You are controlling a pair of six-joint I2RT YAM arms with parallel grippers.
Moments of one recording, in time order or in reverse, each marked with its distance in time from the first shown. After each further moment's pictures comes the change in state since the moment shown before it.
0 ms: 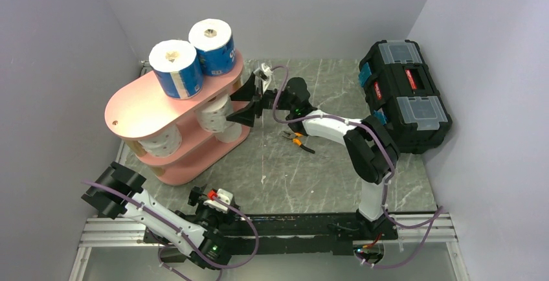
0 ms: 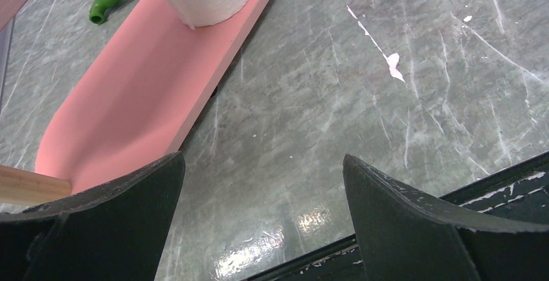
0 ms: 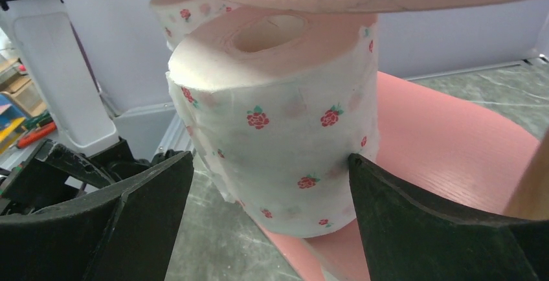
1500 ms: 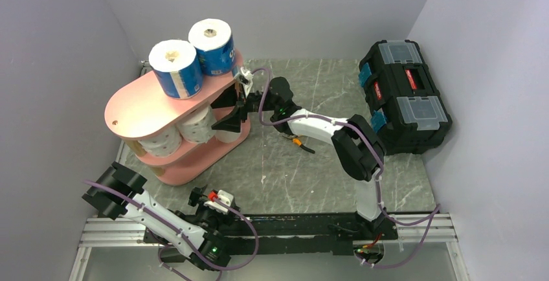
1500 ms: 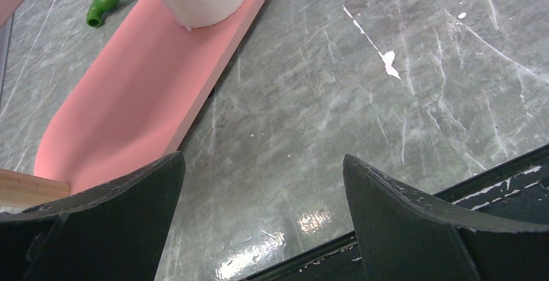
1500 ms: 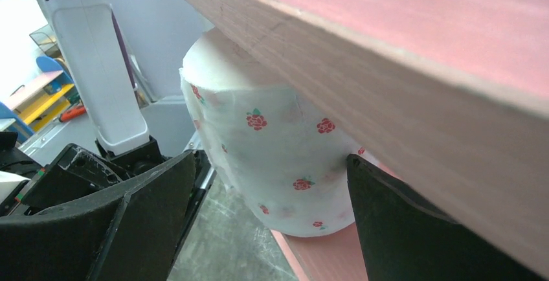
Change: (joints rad) left arm -0.015 0.006 0.000 0.000 0.000 0.000; right arm 0.100 0.113 0.174 -0.031 -0.088 0.014
